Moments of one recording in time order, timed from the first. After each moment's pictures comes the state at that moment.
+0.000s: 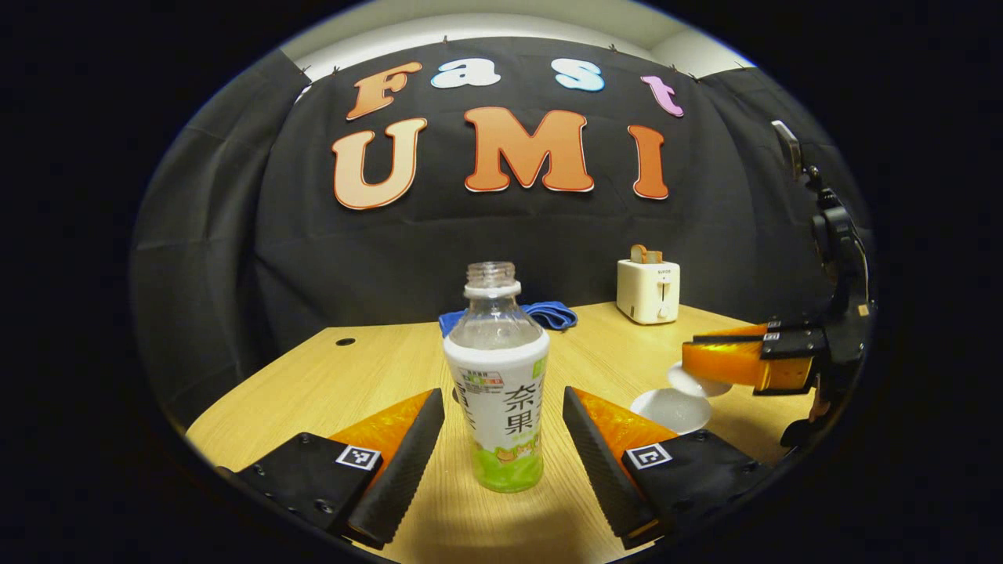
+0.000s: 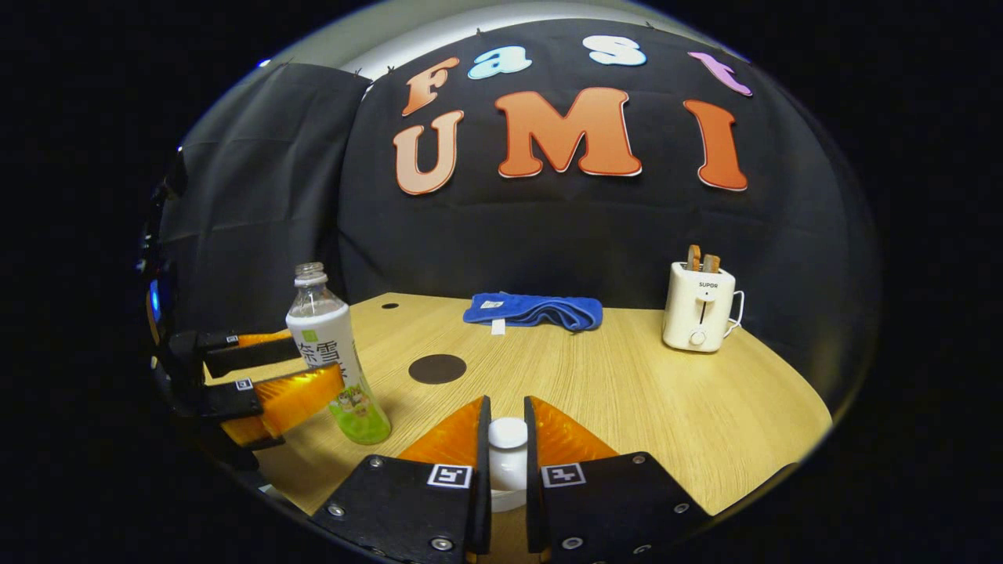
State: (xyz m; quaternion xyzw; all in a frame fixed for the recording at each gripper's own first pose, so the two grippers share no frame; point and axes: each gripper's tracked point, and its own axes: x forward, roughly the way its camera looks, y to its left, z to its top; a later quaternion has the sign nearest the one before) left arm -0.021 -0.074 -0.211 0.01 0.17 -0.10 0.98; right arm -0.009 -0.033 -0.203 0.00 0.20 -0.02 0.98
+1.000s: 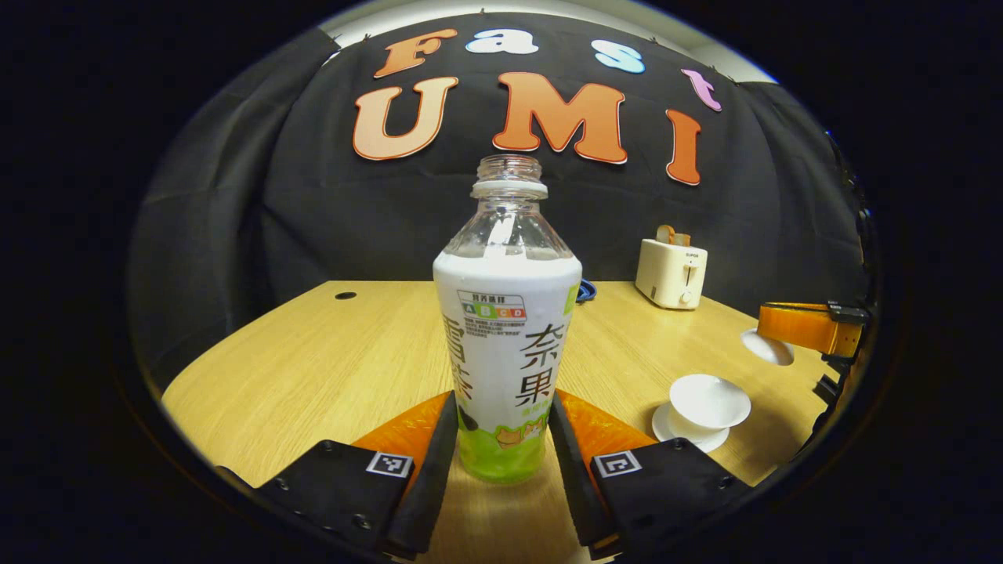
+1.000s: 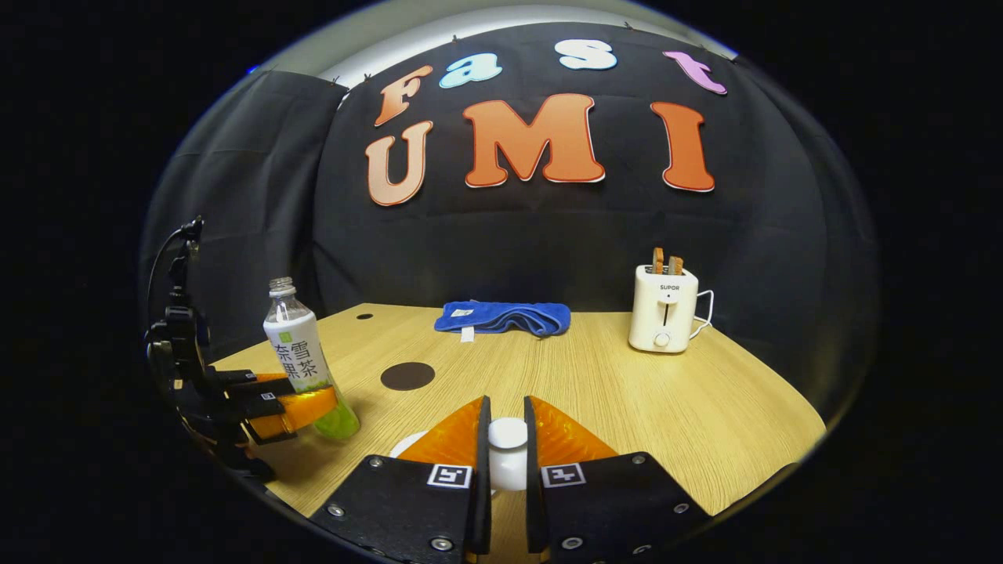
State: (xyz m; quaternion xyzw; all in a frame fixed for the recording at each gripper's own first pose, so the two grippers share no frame) left arm -0.005 -0.056 -0.257 -0.02 0.22 -0.07 0.97; right arm -0.021 -0.066 -0.193 0.01 0.19 -0.06 0.98
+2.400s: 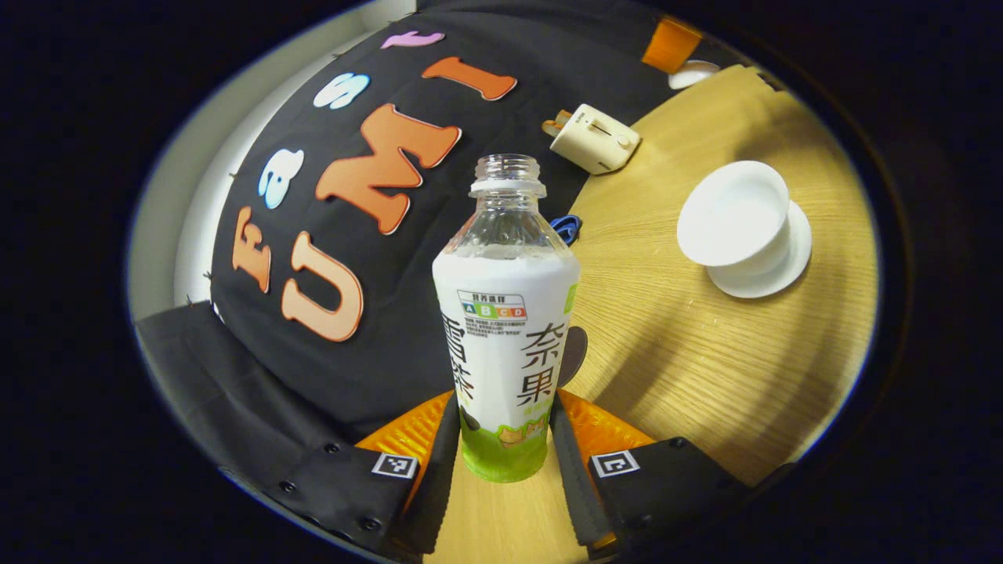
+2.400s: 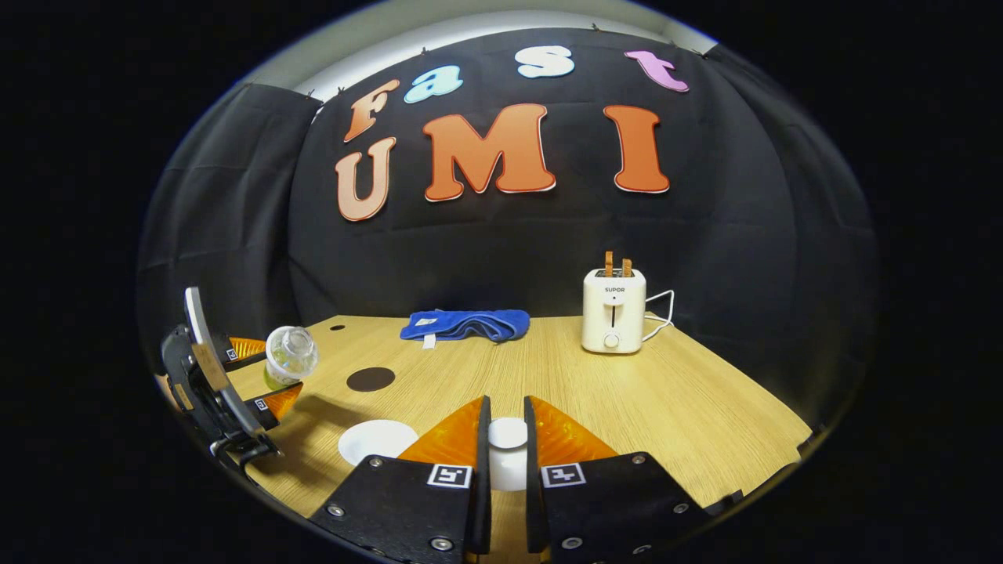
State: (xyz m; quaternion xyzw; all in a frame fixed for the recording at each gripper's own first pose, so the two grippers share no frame) left arm 0.004 -0.069 -0.242 0.50 0.13 -0.11 0.85; right arm -0.054 -0.130 -0.182 0.02 0.17 -0.10 0.98
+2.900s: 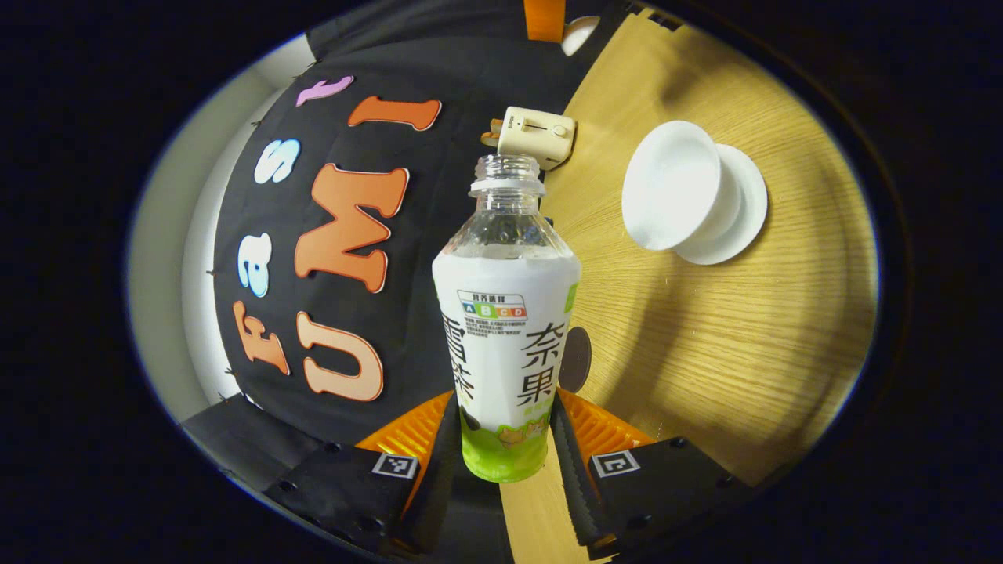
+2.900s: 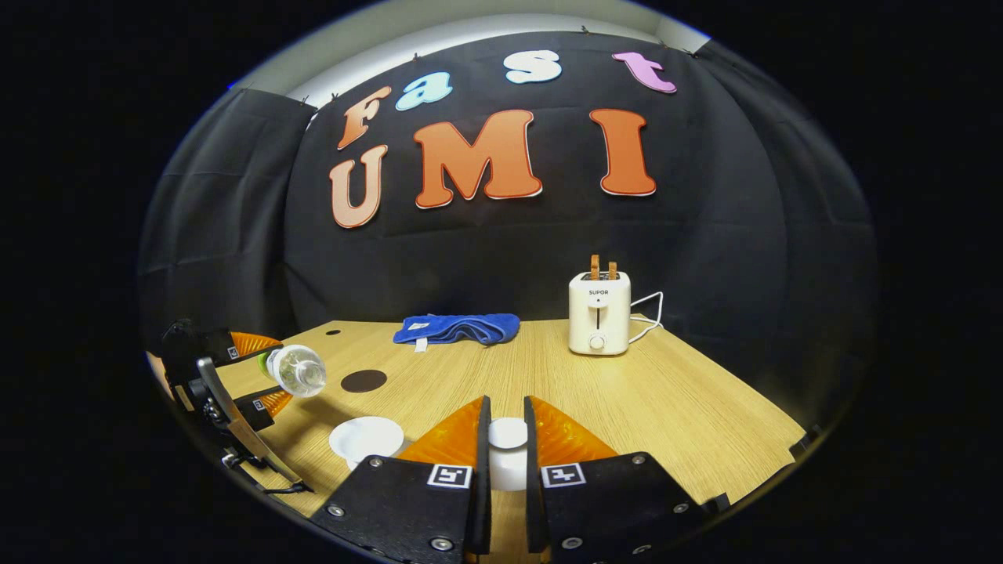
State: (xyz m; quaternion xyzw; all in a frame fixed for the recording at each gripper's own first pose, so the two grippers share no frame) left arm 0.002 -0.087 -0.233 0.62 0.10 -0.13 0.77; right arm -0.069 -0.147 -0.177 0.03 0.17 -0.11 0.98
